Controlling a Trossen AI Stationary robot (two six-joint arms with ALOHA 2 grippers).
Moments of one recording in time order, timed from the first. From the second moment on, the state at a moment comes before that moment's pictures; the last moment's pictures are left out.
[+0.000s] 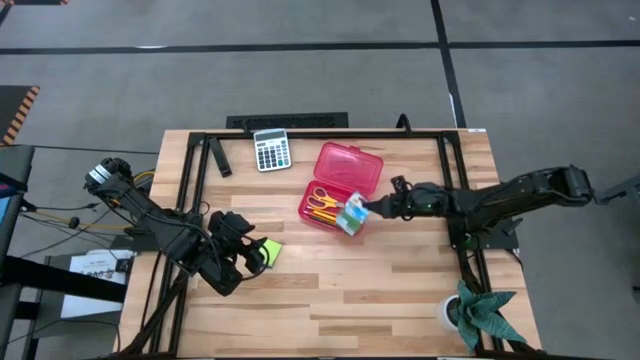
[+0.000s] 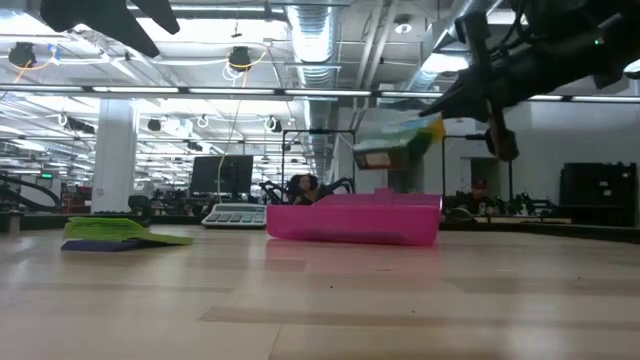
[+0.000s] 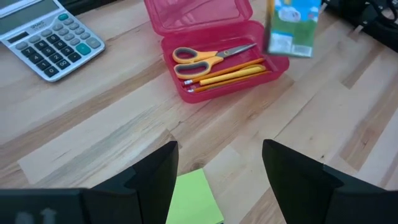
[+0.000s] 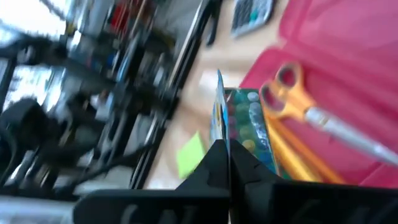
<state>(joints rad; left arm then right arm) -0.65 1.33 1.12 -1.09 -0.82 -1.43 -0.01 1.05 0.36 0.41 0.15 1.18</state>
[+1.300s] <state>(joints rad) -0.65 1.33 1.12 -1.09 -0.83 -1.34 0.20 1.60 0.75 0.25 1.02 1.52</state>
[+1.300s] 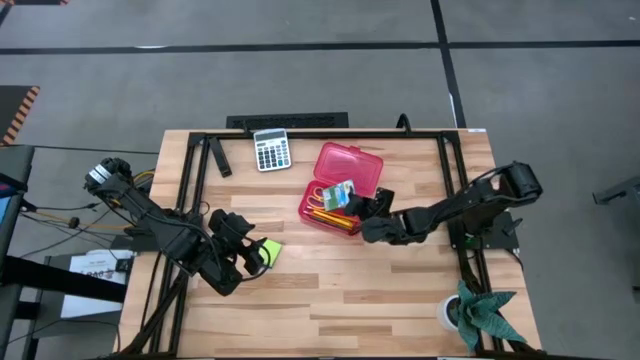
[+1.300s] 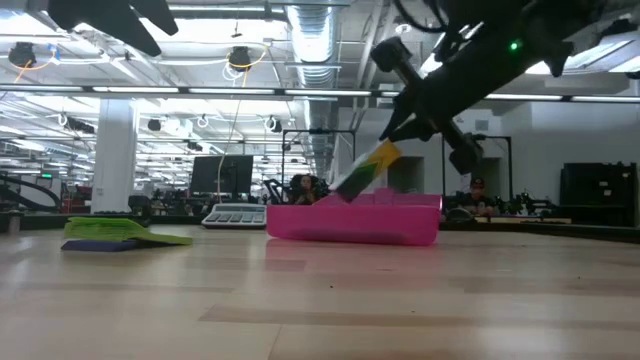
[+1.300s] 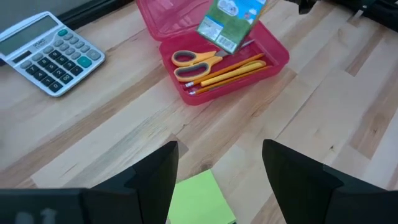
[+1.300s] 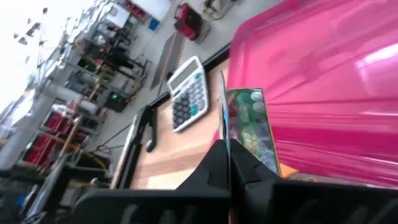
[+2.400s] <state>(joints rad) -0.65 1.33 1.12 -1.09 -0.82 -1.27 0.11 1.69 0.80 0.16 0.78 1.47</state>
